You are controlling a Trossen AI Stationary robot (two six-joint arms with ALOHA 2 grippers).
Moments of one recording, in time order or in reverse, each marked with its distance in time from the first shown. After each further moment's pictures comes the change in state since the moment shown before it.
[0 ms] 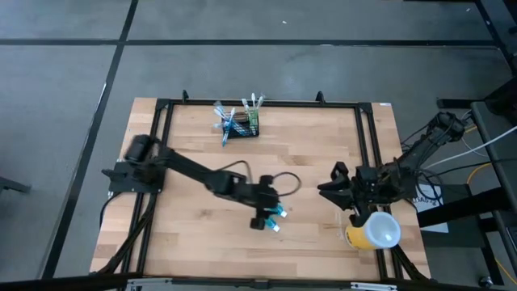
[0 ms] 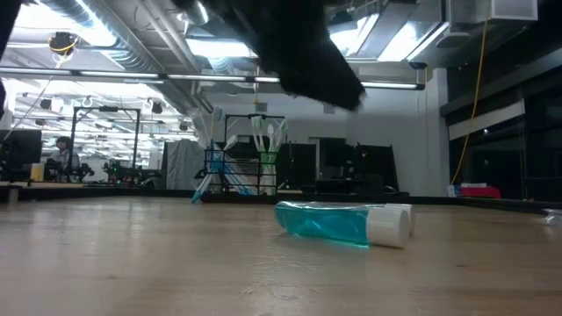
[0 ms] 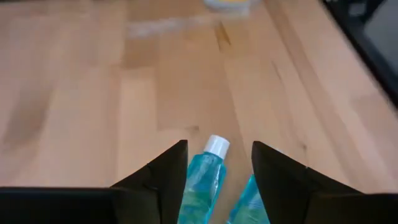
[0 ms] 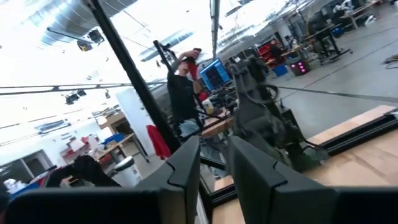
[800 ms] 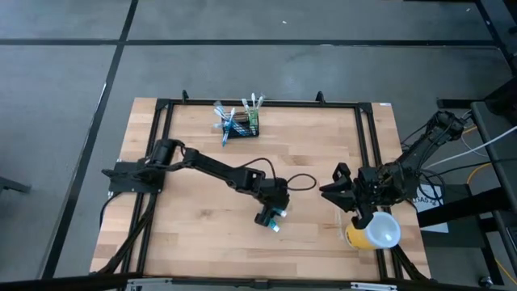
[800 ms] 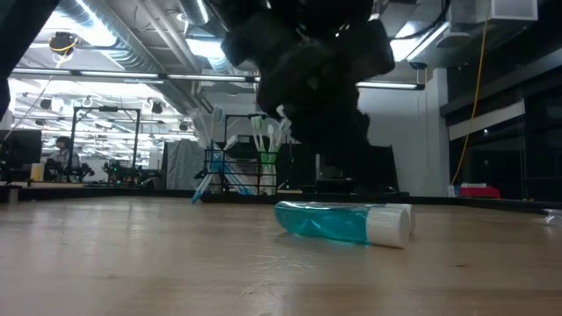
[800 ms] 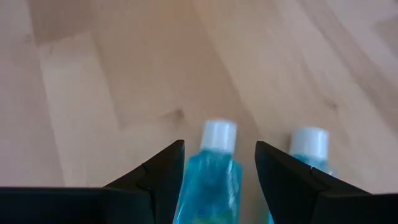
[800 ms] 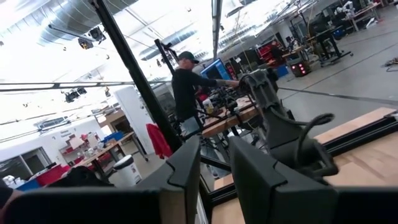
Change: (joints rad) left arm 0.103 0.271 0.230 -0.142 0.278 0.244; right arm 0.037 -0.008 0.000 0.005 0.024 -0.033
